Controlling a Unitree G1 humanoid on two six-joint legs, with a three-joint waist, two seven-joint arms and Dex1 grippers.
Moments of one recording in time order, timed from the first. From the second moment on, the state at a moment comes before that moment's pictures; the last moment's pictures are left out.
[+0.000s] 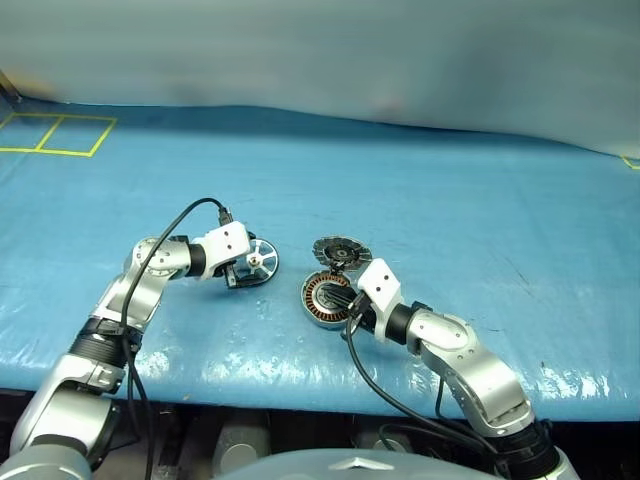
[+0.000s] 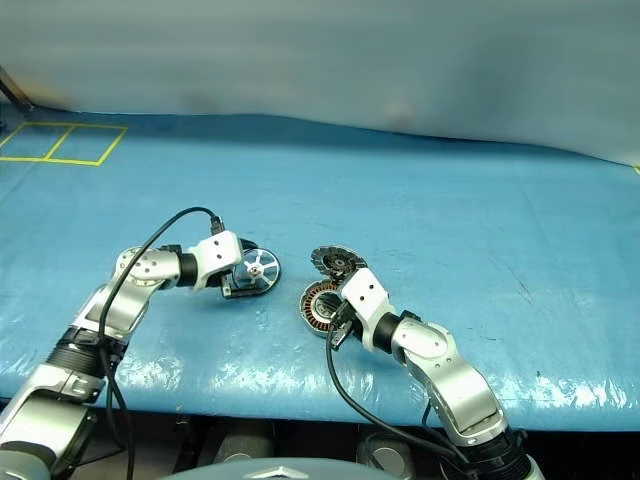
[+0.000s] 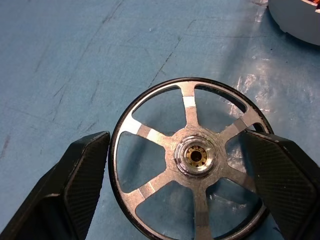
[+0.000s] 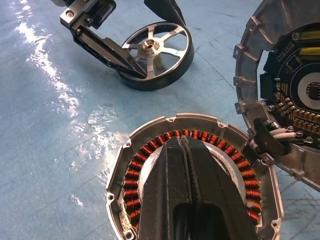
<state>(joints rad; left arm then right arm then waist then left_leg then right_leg) -0.46 0.65 -0.25 0.24 0.04 0.08 -0.96 -0.02 -0.38 0.30 -0.47 0.20 0.58 0.52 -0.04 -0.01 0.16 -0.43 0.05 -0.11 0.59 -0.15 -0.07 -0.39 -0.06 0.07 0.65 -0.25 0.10</state>
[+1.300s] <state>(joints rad) -0.44 0.68 -0.16 0.24 -0.13 0.15 -1.12 0.07 -0.45 0.17 -0.46 0.24 0.49 0.57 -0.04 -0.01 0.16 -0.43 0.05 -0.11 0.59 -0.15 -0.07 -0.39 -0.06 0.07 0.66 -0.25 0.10</state>
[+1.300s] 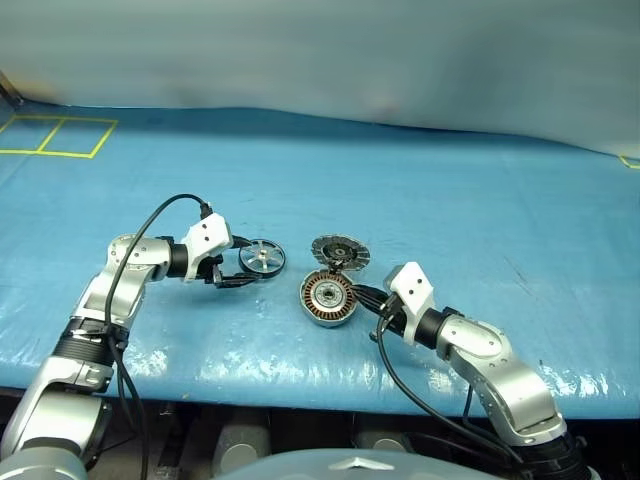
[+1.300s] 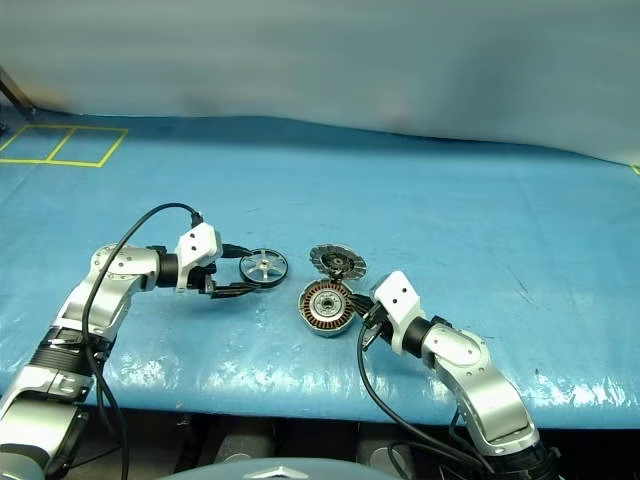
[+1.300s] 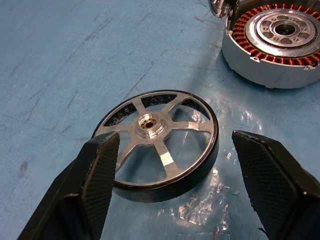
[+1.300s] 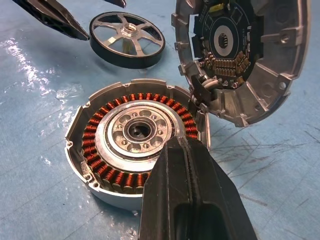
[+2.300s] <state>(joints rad) -0.49 0.70 -0.24 0.32 0.03 0.14 -1.07 0.06 -0.44 0.19 -0.46 0.22 0.49 0.55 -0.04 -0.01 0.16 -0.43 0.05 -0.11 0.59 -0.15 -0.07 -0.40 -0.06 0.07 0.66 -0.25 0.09</state>
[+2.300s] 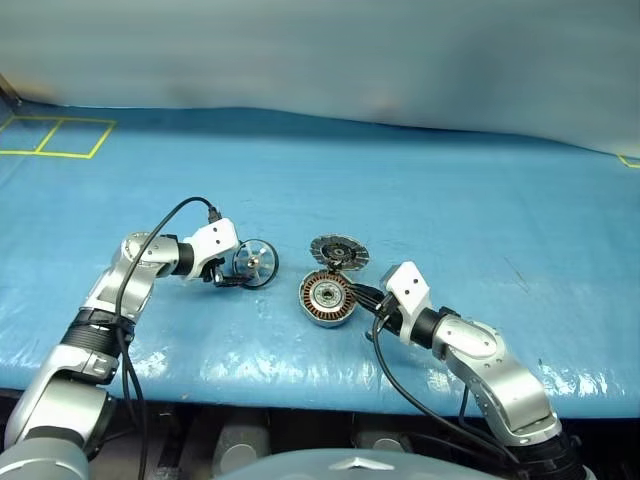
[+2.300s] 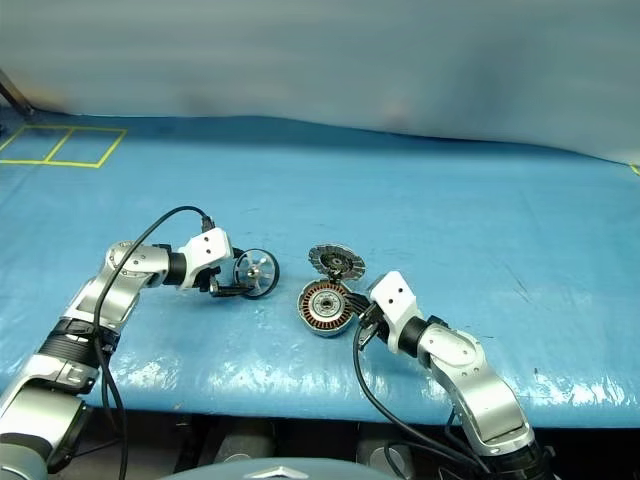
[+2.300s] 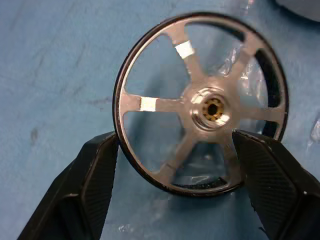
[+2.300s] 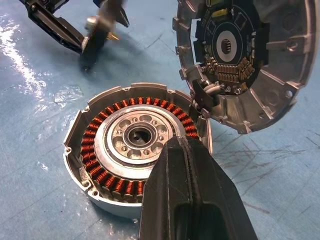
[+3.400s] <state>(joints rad) -0.48 0.66 -0.21 0.40 0.02 0.03 -1.02 0.07 -0.46 0.18 -0.45 0.21 0.49 0.55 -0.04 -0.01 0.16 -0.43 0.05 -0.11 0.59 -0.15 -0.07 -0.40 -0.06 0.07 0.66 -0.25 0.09</state>
